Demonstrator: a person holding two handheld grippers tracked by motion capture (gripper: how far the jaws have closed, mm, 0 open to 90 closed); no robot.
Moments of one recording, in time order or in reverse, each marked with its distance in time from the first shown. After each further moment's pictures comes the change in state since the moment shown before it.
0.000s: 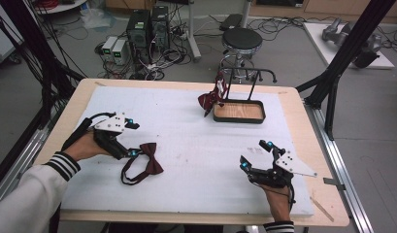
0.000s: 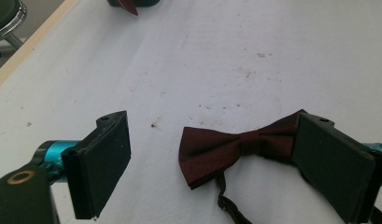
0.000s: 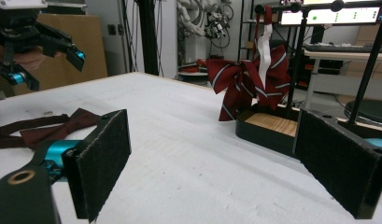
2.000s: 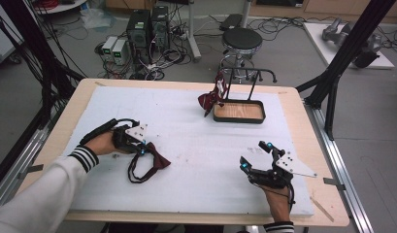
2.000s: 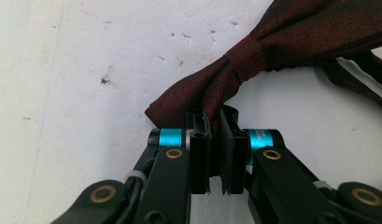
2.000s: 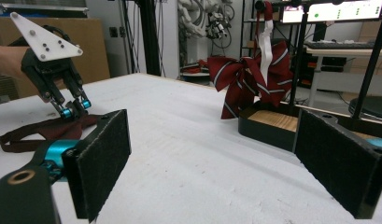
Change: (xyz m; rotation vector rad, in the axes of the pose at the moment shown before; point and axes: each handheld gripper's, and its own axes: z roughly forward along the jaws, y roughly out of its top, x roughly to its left) left arm 0.012 -0.006 0.054 0.313 -0.150 0.117; right arm -0.001 -0.005 0.000 -0.004 0.007 0.023
